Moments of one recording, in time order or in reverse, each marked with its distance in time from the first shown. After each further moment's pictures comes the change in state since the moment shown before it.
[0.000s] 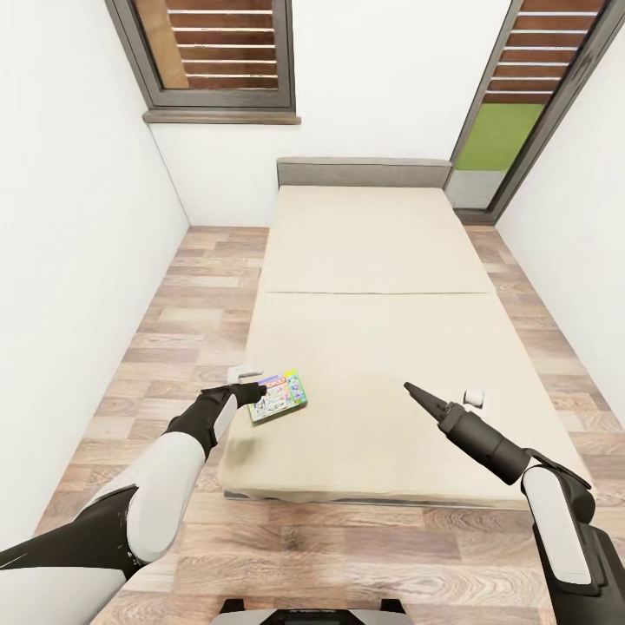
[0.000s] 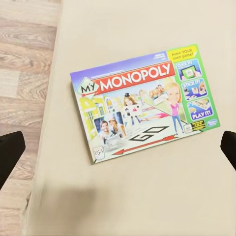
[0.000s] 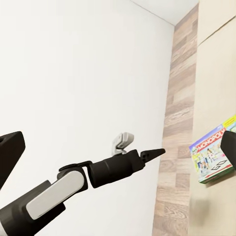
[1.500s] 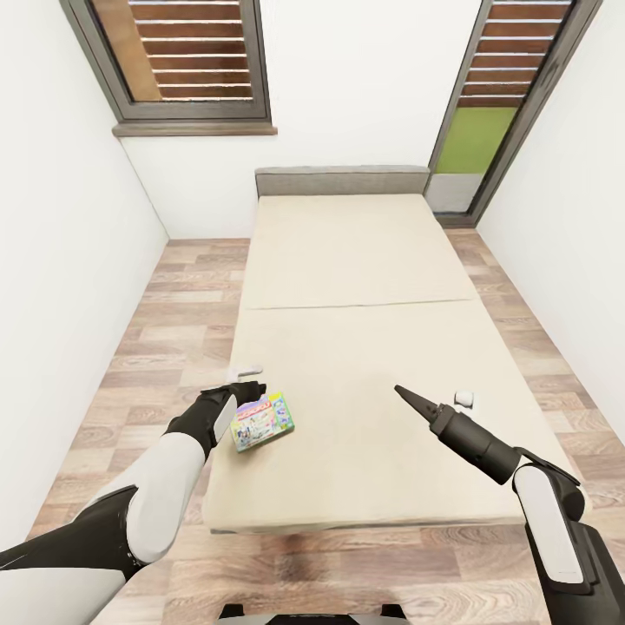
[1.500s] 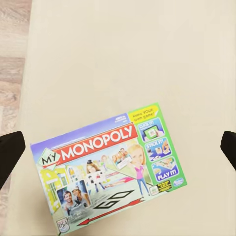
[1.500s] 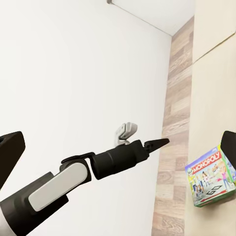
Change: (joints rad) left arm 0.002 0.001 -0.001 0.000 0.000 -0.032 -0.002; right arm 0.000 0.000 0.044 0.000 0.003 -0.004 -0.007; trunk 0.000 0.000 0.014
